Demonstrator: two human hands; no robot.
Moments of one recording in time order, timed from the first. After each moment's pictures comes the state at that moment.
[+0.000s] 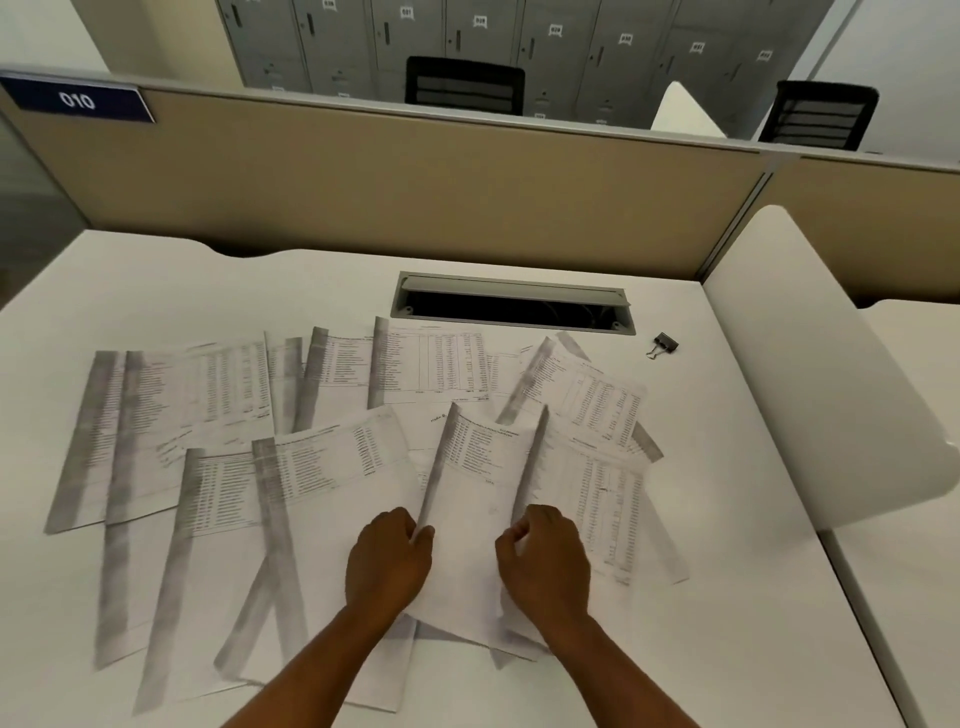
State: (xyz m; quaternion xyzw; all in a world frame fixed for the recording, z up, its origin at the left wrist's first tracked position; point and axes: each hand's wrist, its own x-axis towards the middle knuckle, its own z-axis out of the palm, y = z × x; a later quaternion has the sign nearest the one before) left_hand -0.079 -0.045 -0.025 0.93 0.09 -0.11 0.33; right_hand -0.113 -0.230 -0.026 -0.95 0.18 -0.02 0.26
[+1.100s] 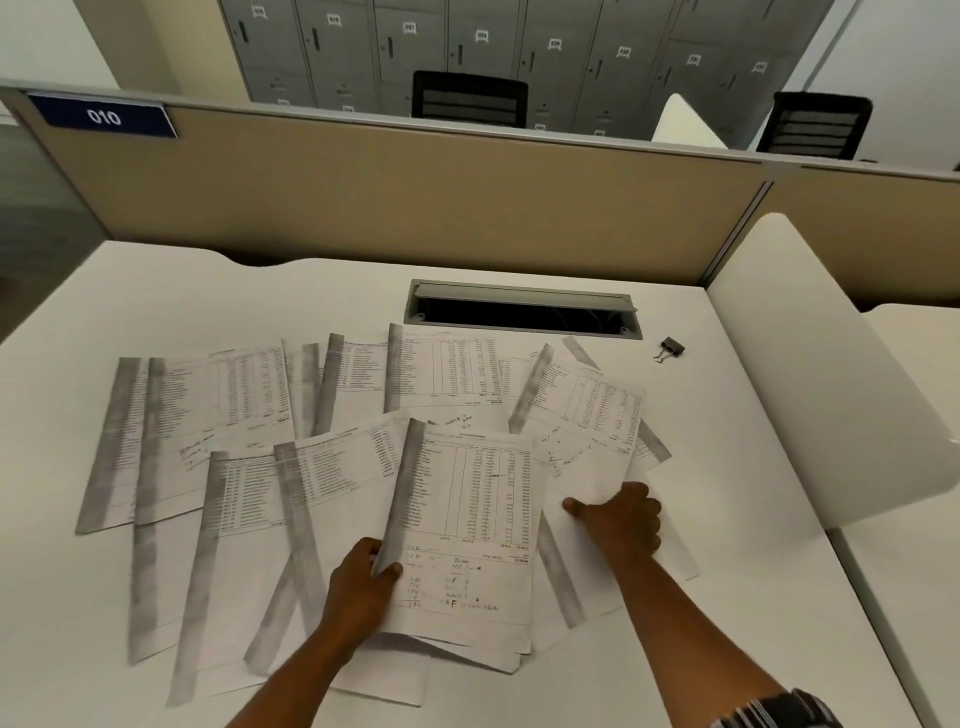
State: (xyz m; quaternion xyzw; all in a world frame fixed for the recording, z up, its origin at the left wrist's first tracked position) left_hand -0.107 0.020 -0.044 0.84 0.16 -0.20 0.48; right_hand -0.059 -0.311 -0.049 -0.85 0.44 0.07 0.26
